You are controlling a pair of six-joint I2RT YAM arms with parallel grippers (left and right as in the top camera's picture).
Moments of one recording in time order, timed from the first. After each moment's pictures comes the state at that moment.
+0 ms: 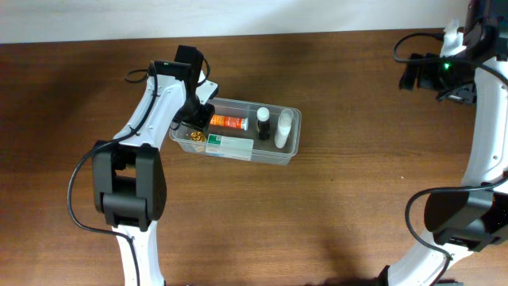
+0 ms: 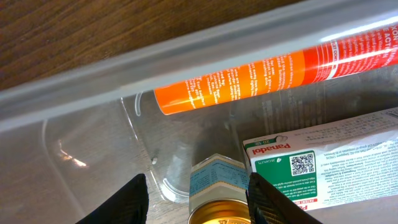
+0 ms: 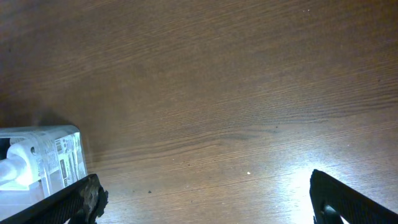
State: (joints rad) left arm -0.20 2.20 1.84 -1.11 0.01 0.24; right arm -0.26 1.95 2.19 -1.50 -0.11 0.03
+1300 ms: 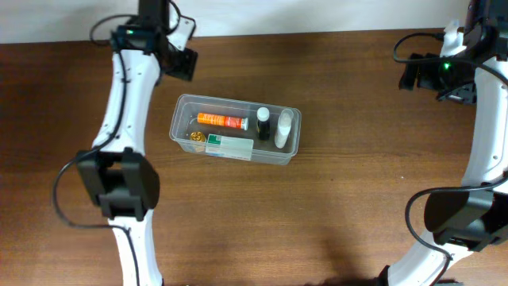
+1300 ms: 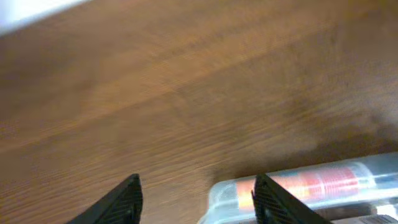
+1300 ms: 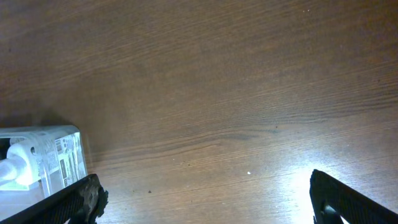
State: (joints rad) left arm -0.12 2.30 2.28 -1.09 0.07 0.24; right arm -0.26 1.95 2.19 -1.50 -0.11 0.03
